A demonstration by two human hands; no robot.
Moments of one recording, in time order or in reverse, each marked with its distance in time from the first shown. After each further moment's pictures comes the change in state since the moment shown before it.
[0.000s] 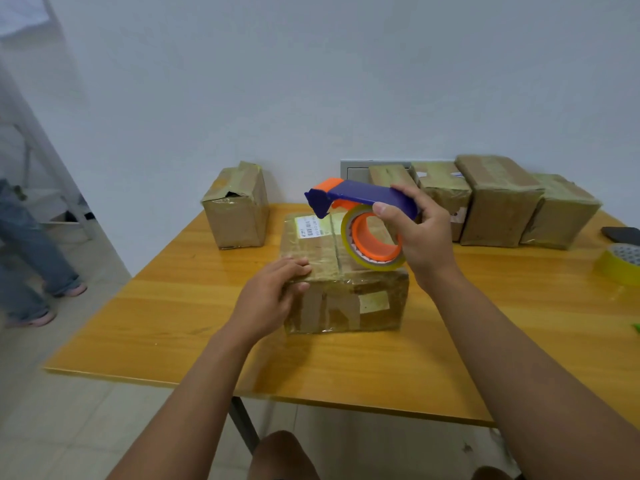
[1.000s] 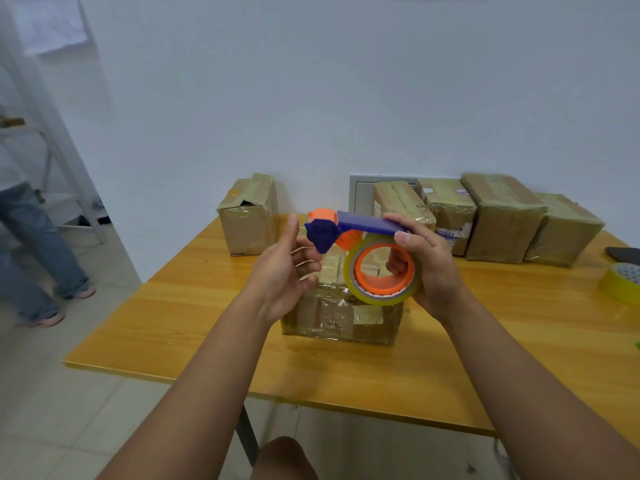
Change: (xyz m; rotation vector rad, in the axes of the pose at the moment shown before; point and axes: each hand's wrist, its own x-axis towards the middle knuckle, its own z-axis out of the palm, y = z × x) left_hand 0.026 0.087 -0.047 -1.253 0.085 -0.728; right_hand -0.020 -0.002 -0.010 0.345 -0.307 0.218
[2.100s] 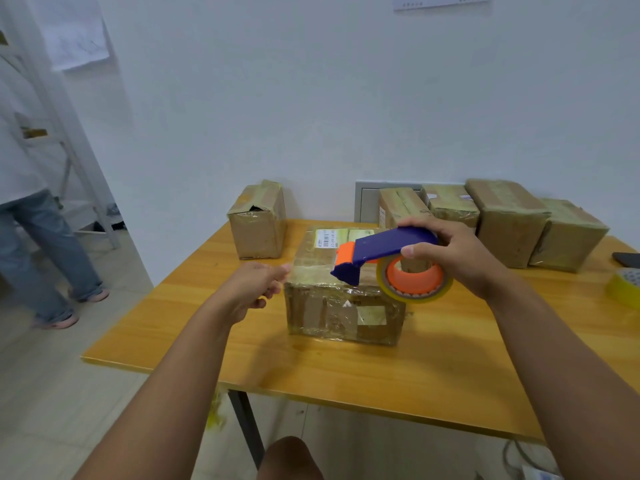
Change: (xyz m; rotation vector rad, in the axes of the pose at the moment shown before) left_hand 0.015 0.004 -0.069 0.739 0.143 -0.058; right_hand 0.006 -0.039 -0.036 -0.619 -0.173 -0.026
